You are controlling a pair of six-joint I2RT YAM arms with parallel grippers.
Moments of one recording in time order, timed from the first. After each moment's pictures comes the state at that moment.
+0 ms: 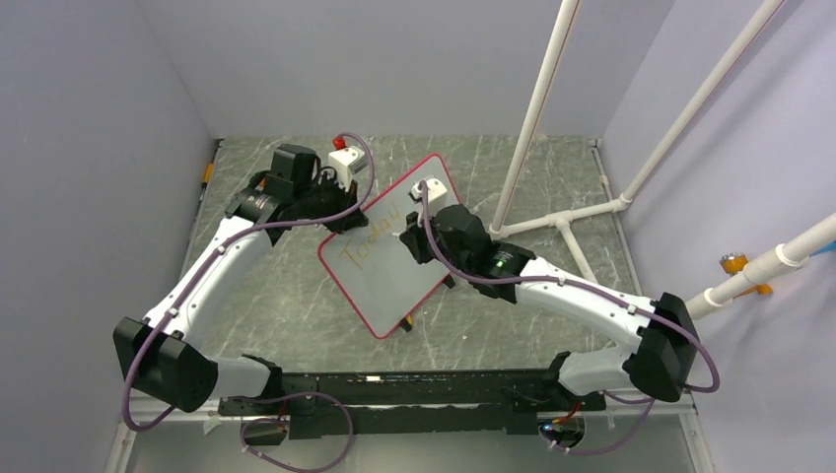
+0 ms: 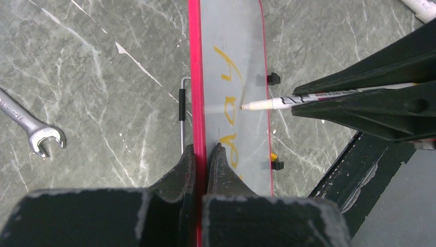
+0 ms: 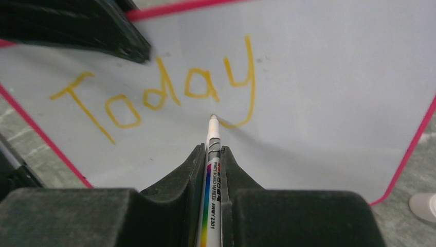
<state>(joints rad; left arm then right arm) -0.38 1.31 1.29 -0.66 0.46 0.09 0.94 1.31 1.00 -0.08 0.19 0.21</state>
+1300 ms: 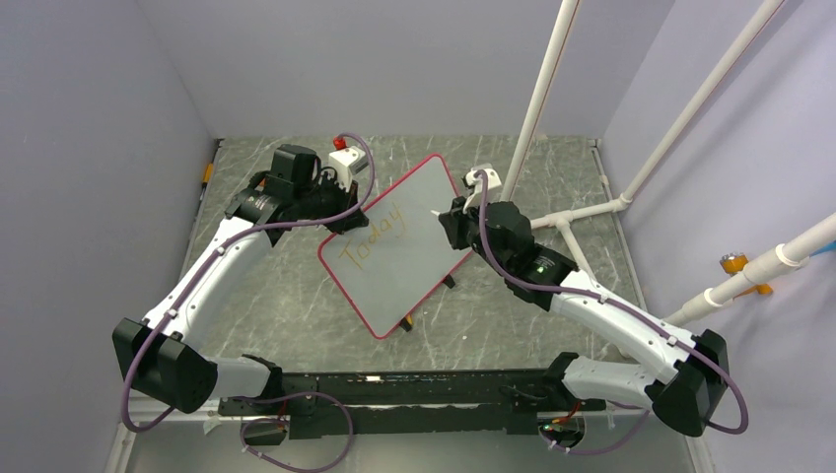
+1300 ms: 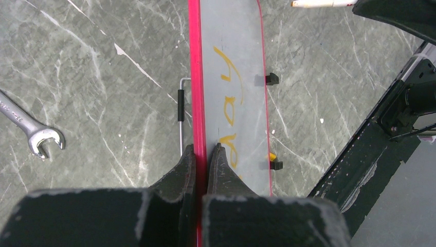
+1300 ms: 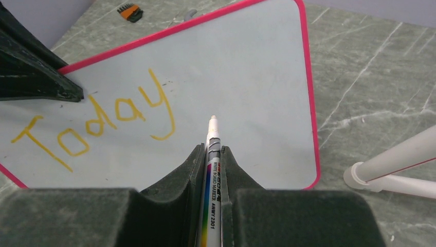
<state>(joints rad) -0.39 1.31 1.29 -0.66 0.46 0.09 0.81 1.10 0.93 -0.08 0.28 0.23</state>
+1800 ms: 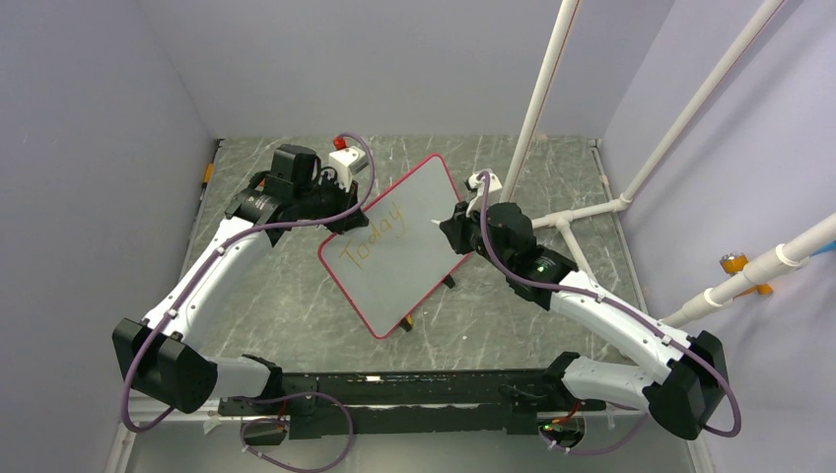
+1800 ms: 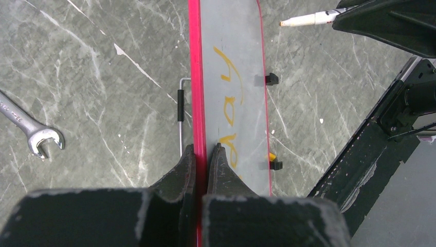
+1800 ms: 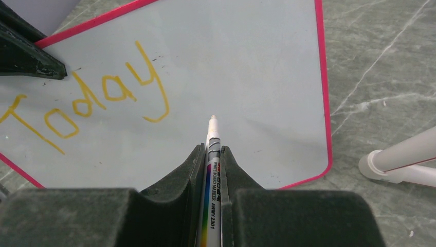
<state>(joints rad) -0.39 1.31 1.29 -0.66 0.46 0.09 0.74 1.10 0.86 -0.07 0.15 0.27</state>
